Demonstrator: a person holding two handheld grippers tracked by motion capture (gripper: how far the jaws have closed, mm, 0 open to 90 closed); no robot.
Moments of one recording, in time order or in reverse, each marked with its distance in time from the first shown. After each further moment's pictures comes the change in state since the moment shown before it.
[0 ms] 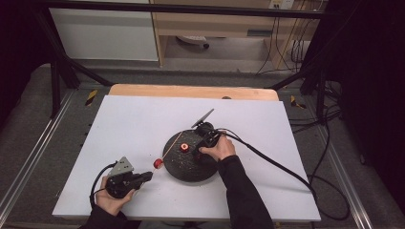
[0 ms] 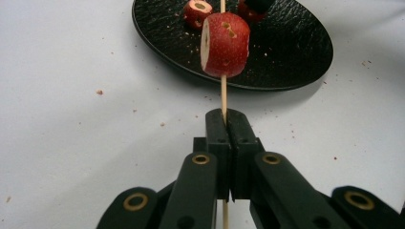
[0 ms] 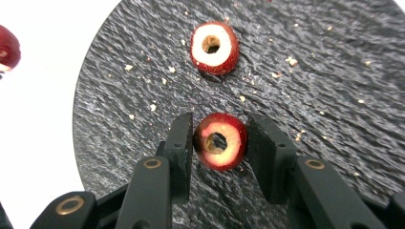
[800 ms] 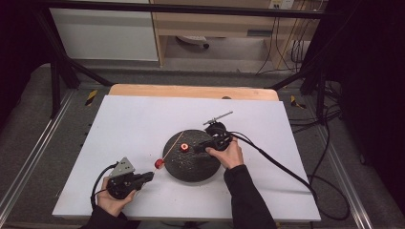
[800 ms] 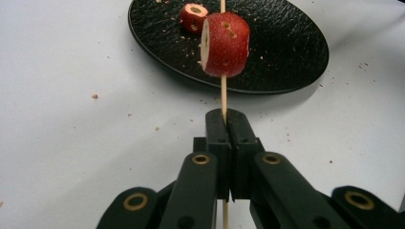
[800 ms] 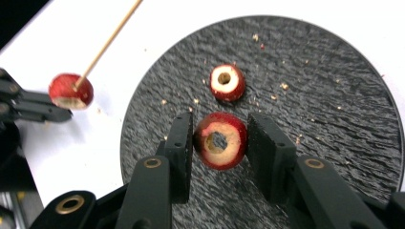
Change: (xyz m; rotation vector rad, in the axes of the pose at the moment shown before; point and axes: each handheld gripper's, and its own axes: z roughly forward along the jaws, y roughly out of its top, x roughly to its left) left arm -0.005 0.001 0.001 -0.009 0.003 0.006; right arm 0.005 -0.030 -0.033 -0.277 0.057 0.085
